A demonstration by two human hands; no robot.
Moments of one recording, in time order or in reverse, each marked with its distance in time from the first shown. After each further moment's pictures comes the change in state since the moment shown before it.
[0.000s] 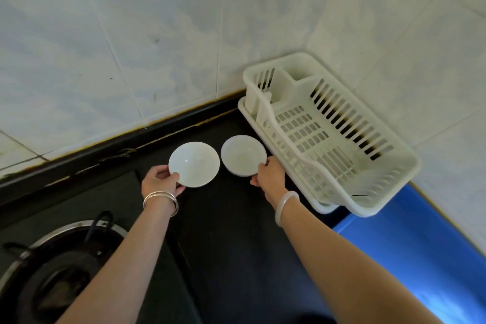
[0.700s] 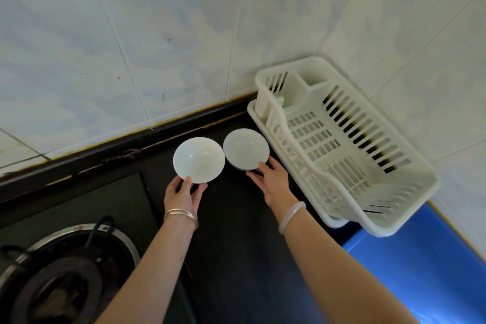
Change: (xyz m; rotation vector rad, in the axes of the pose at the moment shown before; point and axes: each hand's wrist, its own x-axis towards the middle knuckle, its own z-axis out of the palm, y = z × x) left_hand -0.017 -0.017 0.017 -0.519 -0.115 -0.268; right_hand 0.003 -0.007 0.013 0.693 -0.154 0.099
